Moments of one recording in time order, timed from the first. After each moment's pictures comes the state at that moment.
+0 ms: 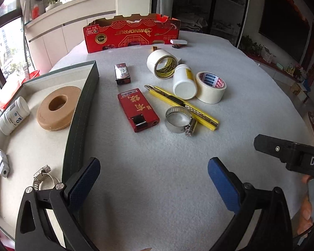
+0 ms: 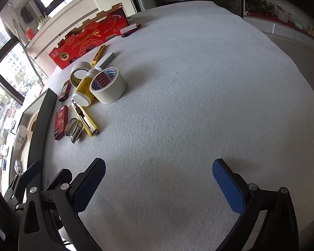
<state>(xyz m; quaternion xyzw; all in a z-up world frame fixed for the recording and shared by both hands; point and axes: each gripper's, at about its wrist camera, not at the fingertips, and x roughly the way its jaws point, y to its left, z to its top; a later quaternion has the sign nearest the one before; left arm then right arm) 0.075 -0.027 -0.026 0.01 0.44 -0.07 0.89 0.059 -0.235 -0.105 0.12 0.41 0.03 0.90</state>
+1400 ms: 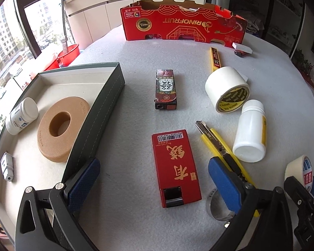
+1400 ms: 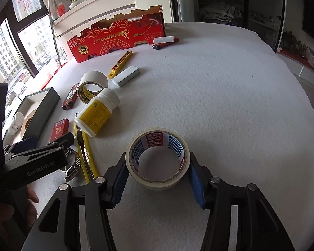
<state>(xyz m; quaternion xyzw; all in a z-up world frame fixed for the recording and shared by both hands) 0.165 -0.016 -0.038 -0.03 0.50 0.10 0.86 0.124 -0.222 -0.092 0.02 0.38 0.10 0.92</state>
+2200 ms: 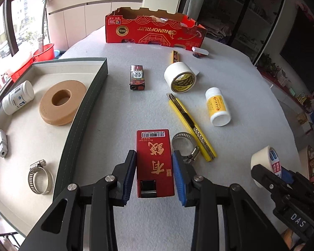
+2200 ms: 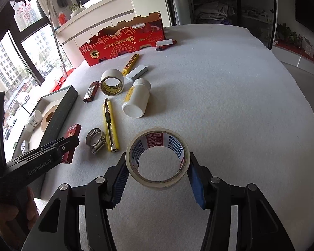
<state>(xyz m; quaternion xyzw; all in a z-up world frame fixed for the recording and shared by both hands) 0.083 -0.020 0.001 -0.07 0.47 -0.03 0.88 0.059 -0.223 -0.082 0.05 0.37 0.11 0.92</state>
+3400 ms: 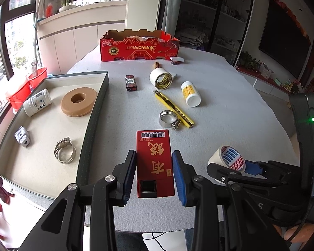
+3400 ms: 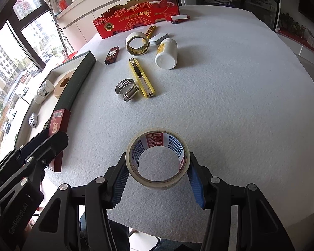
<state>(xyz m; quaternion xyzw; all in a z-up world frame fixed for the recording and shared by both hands) 0.001 -0.018 0.024 -0.03 0.41 -0.07 0.91 0.012 -0.176 -0.107 0.05 0.42 0.10 0.90</state>
